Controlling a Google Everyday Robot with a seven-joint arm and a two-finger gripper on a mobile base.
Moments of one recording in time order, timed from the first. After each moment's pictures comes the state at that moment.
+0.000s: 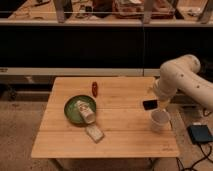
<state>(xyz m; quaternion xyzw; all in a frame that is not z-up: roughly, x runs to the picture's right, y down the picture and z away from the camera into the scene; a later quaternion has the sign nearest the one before) 0.243 0.018 0.731 -0.23 -0.04 -0.15 0.96</state>
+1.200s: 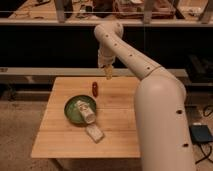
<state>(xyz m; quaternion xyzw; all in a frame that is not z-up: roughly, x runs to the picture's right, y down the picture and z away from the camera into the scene) -0.006 -0.098 0.810 -0.26 -0.13 -0.24 0.93</state>
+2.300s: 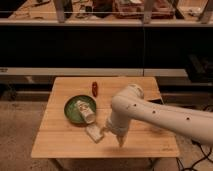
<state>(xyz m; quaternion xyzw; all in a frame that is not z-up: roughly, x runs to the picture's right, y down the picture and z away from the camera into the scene) 0.040 0.224 0.652 -0.28 -0.26 -0.41 0.83</state>
